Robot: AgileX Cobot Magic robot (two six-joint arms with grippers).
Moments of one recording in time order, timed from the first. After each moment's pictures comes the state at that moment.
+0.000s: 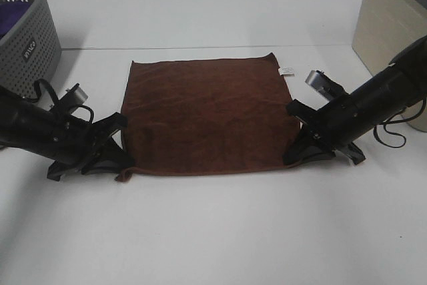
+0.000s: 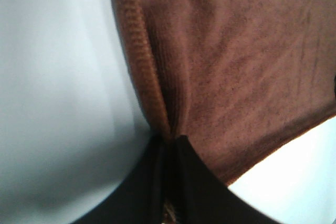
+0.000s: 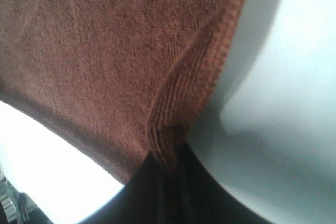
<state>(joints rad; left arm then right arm) -0.13 2.09 -0.90 -1.42 0.61 0.97 0.04 2.16 -1.12 0.91 0.82 -0.65</state>
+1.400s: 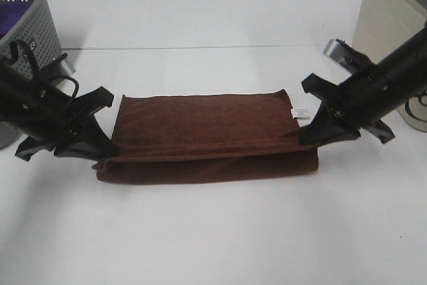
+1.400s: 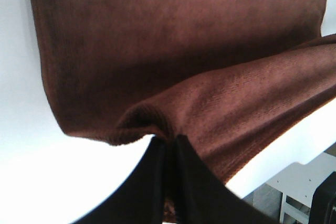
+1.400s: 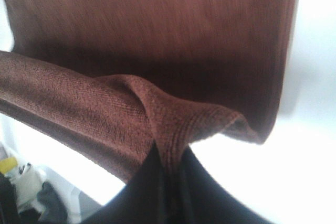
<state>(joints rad) -0.14 1.84 -0.93 -0.94 0.74 0.47 0.05 1.88 -1.03 0.78 0.86 -0.49</state>
